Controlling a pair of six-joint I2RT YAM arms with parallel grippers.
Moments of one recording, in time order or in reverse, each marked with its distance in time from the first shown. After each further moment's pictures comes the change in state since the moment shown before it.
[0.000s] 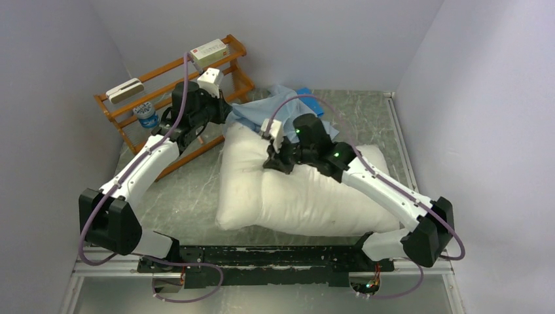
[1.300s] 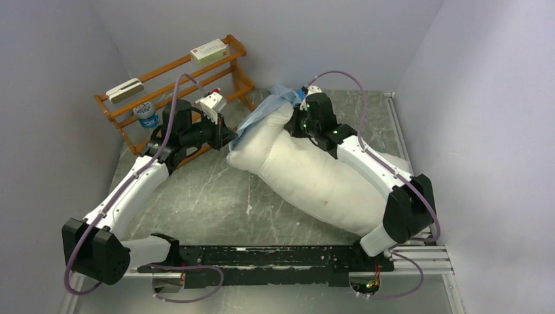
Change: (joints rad) left arm 0.002 -0.209 -0.166 -0.109 0.342 0.093; right arm -0.278 0.169 0.051 0.197 0.382 0.690
